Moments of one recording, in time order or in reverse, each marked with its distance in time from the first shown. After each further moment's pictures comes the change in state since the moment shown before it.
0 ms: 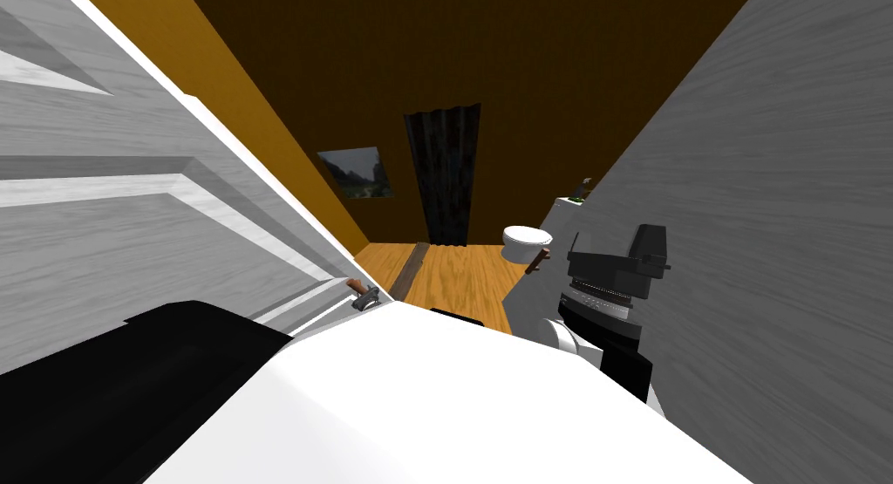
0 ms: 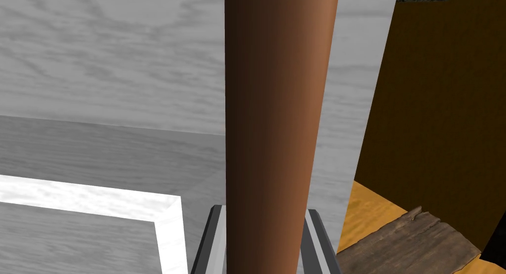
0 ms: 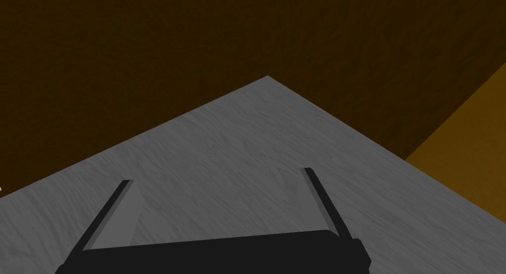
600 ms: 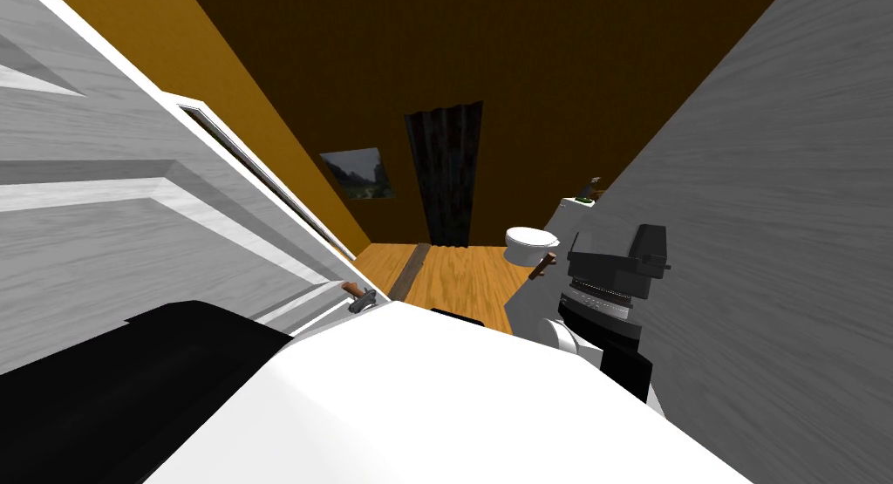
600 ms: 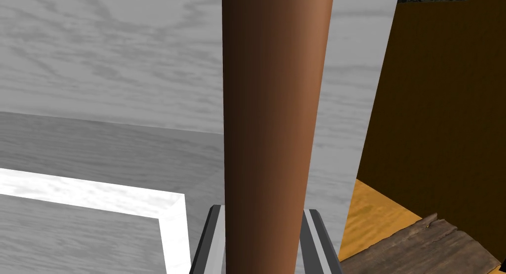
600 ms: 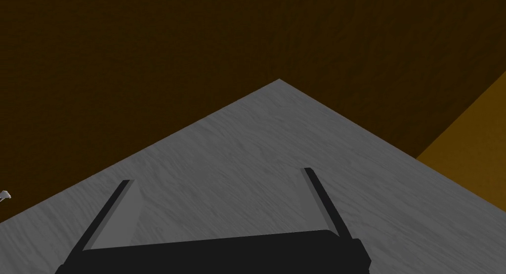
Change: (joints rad) arm 0.004 0.011 0.007 0.039 0.006 -0.014 0.033
